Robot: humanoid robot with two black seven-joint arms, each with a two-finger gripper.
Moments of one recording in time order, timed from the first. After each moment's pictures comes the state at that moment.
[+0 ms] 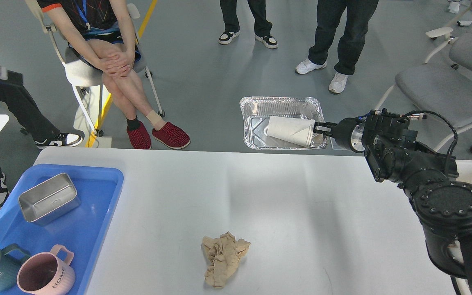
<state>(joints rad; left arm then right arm) -1.81 1.17 0.45 -0.93 1.11 -0.96 -0.61 1.05 0.04 -0.19 -0.05 -0.91 0.29 0.48</state>
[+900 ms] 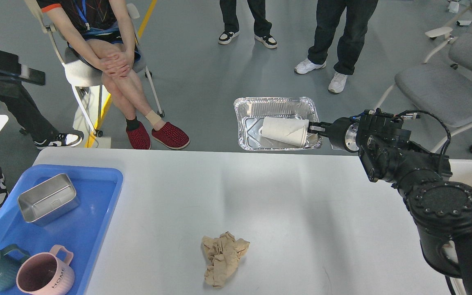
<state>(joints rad) -1.79 0.96 0.42 -0.99 1.13 -0.96 -0.66 1.06 0.07 -0.19 -0.06 -0.91 0.28 0.47</state>
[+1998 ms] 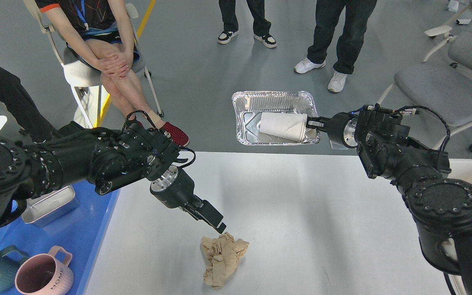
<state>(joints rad) -1.27 0.03 0.46 -0.68 1.21 -0.72 -0.61 1.08 0.07 -0.19 -0.06 -0.91 0.27 0.47</state>
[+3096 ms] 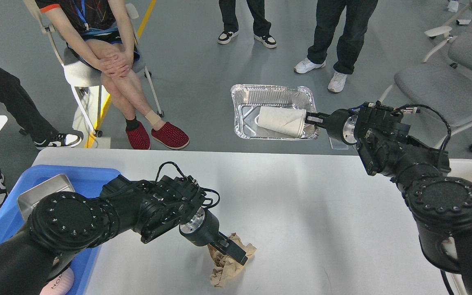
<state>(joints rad) -1.08 -0.20 0.59 -0.43 1.14 -0.58 -0.60 1.09 0.07 -0.19 -0.06 -0.87 0.27 0.48</state>
